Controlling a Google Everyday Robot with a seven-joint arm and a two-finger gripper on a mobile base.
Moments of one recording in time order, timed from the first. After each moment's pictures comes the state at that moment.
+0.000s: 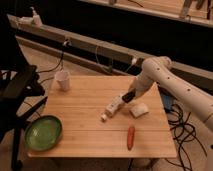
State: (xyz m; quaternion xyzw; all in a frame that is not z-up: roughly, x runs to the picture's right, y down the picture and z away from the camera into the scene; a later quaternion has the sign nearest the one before) arm 0.190 0.039 0.836 -0.22 -0.17 -0.20 0.94
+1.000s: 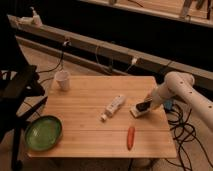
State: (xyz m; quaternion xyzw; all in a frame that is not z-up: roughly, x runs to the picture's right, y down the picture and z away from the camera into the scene) arm 0.277 0.101 0.855 -0.23 -0.17 -0.06 0.96
